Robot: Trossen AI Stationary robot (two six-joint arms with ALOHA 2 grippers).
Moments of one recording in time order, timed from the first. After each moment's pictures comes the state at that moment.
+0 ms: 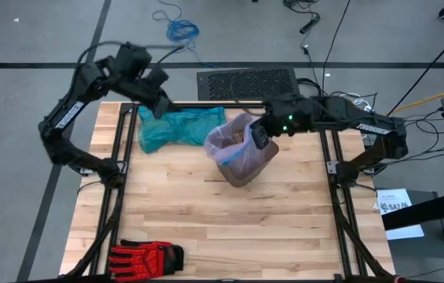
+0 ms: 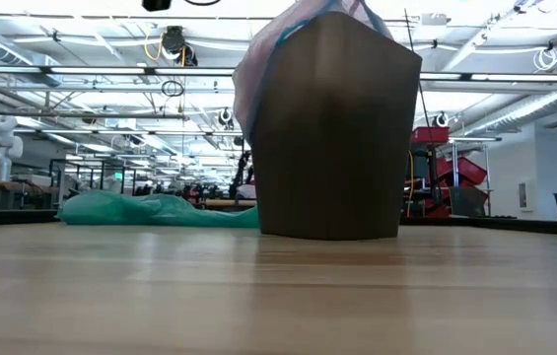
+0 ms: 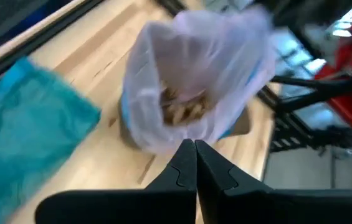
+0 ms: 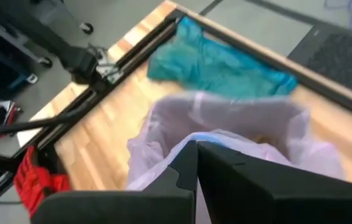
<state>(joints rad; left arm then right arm) 0.62 1.34 1.86 -1.29 0.51 -0.29 -0.08 1.46 1.81 -1.04 0.23 0.67</state>
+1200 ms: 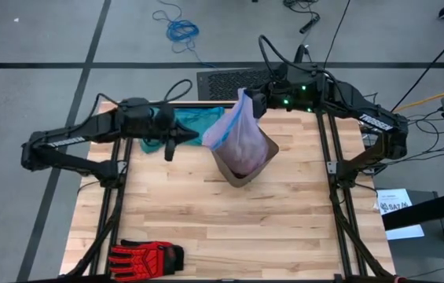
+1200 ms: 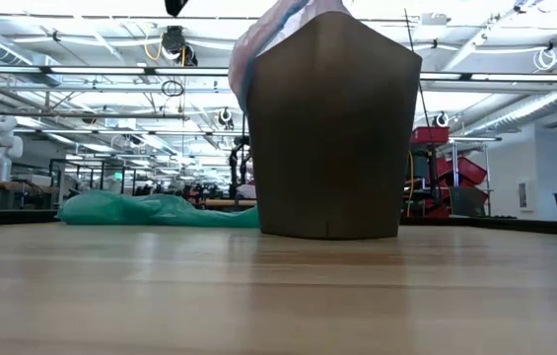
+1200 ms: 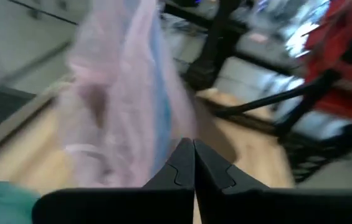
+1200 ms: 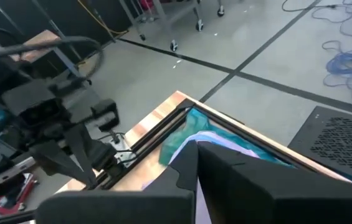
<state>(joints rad) 0.20 1.04 1.17 -0.43 0.15 -0.24 -0.22 1.46 1.85 -0.75 0.23 0.54</state>
